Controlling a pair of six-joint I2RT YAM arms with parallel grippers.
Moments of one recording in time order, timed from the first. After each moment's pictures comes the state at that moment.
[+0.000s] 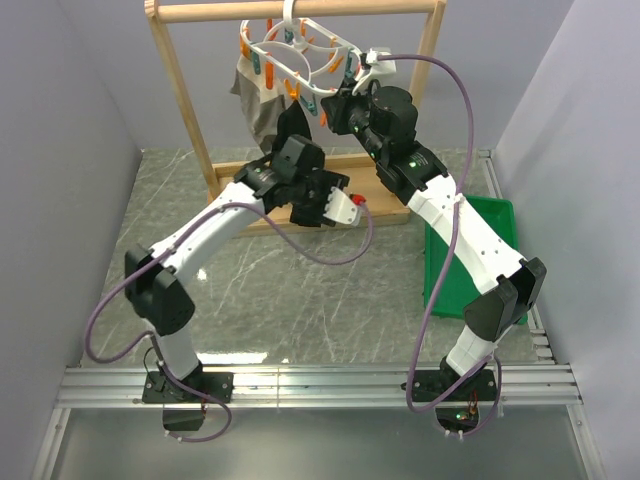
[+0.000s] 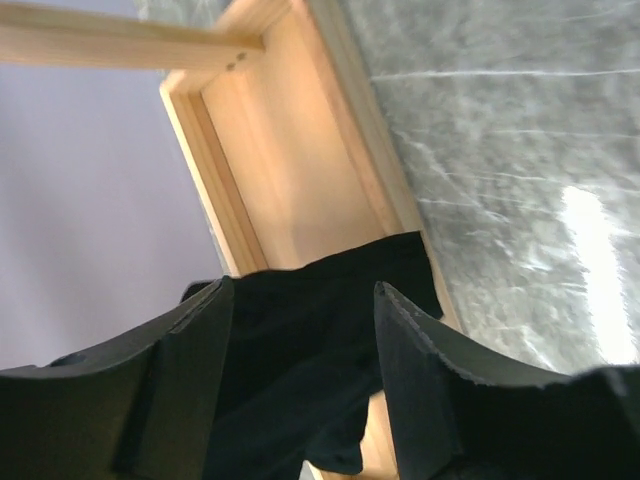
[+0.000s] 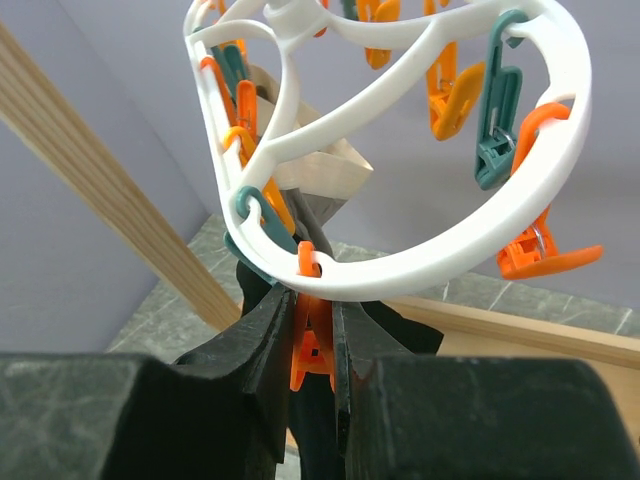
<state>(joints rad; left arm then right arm) -0.67 1.73 1.75 -0.79 0.35 1.32 0.60 1.68 1.87 -0.14 0.14 0.25</state>
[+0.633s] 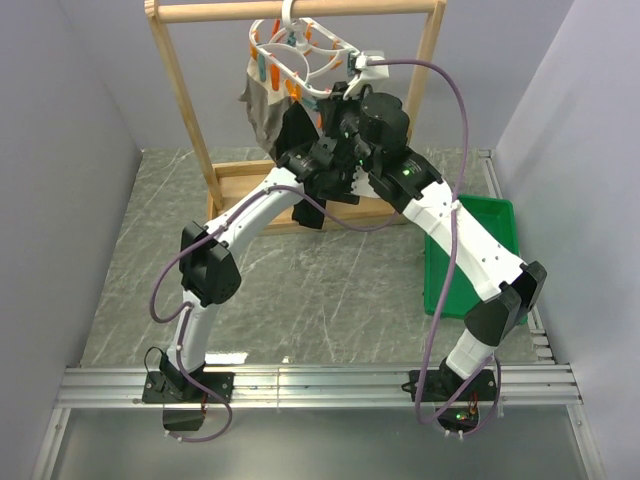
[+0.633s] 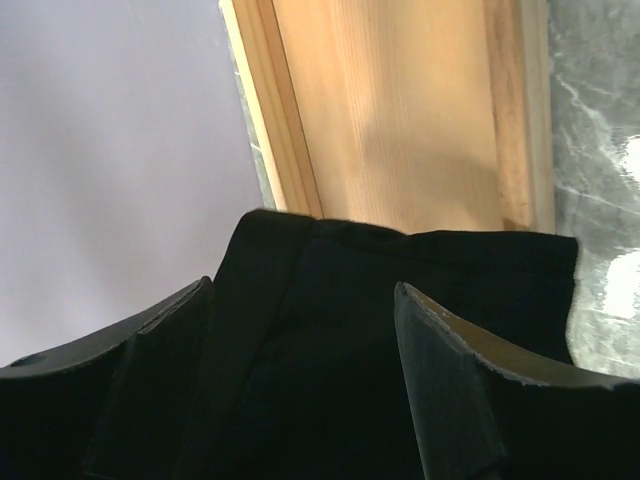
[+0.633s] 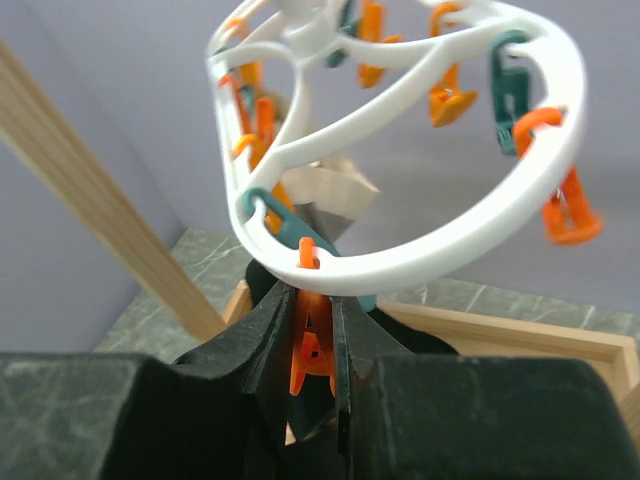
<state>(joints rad) -0.72 2.13 2.18 -0.79 -0.03 1.18 0.67 1.66 1.87 -0.14 0.29 0.19</state>
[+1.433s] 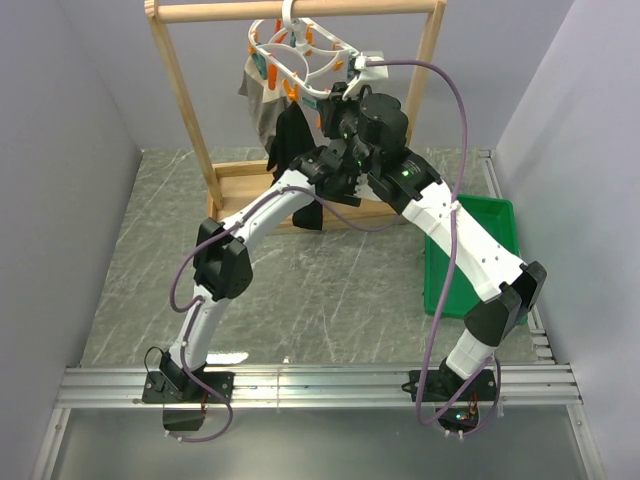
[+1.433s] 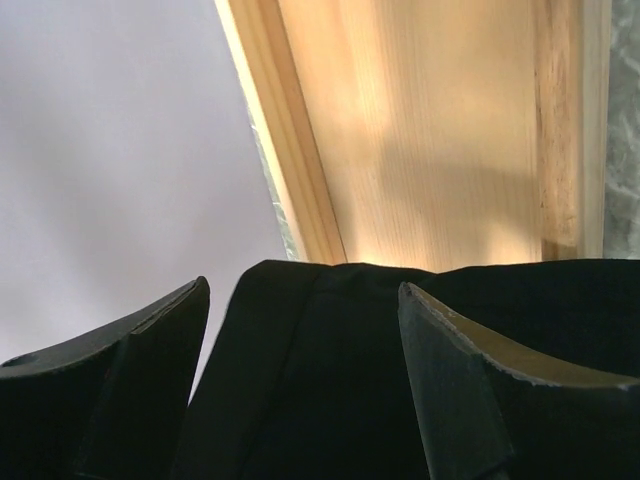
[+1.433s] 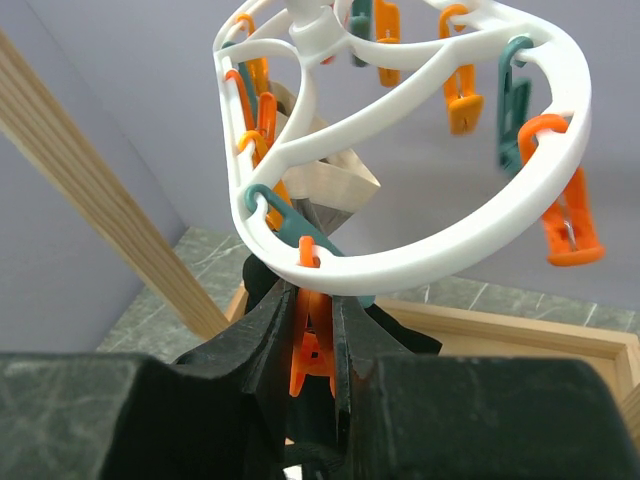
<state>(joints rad) -0.73 2.24 2.24 -0.76 -0.13 1.22 0.69 1.66 1.87 -0.15 0.31 0.19</state>
